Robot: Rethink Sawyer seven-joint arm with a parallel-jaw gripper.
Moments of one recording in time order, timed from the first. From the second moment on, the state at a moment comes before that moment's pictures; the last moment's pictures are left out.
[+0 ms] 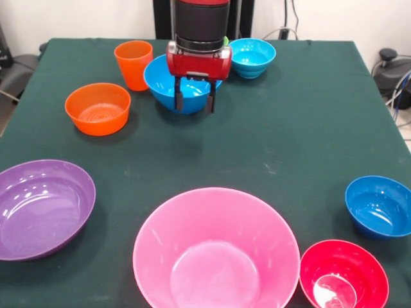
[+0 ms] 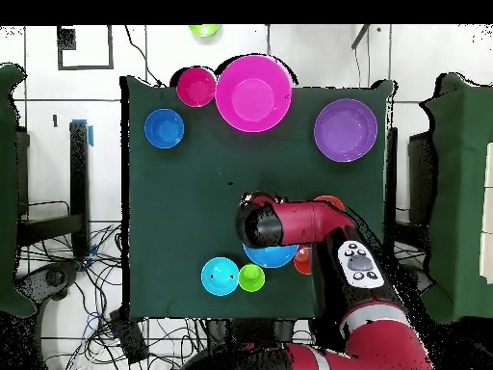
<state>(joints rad) -0.41 -0.57 0.15 1.72 -0.44 0.27 1.94</state>
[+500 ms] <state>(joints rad) -0.37 -0.48 0.19 1.37 -0.39 0.80 1.94</state>
